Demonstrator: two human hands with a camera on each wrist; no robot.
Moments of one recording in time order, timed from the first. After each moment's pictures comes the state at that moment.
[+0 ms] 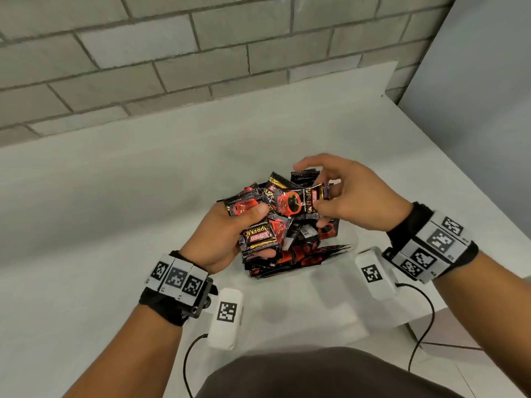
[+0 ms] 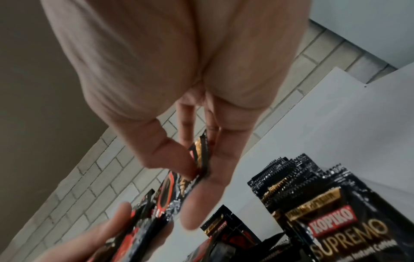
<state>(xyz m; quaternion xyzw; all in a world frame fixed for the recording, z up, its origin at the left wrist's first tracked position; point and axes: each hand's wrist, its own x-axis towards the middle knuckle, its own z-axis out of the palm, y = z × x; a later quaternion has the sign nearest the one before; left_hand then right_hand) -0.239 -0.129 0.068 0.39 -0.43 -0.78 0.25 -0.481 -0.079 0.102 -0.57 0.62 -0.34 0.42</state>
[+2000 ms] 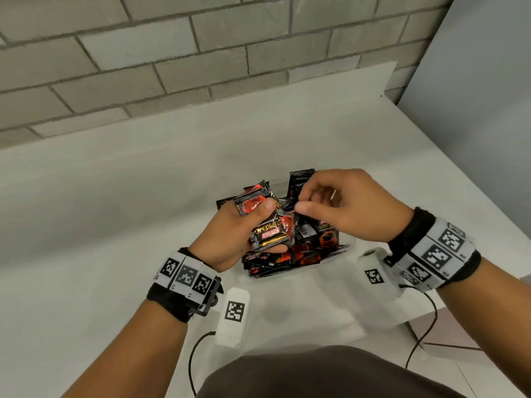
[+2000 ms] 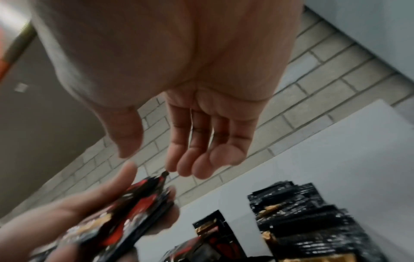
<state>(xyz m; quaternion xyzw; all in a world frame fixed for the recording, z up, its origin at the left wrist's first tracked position) -0.254 -0.122 0.073 0.38 -0.44 -0.78 0.23 -0.476 -0.067 0.103 -0.68 0.61 -0.29 0.29</state>
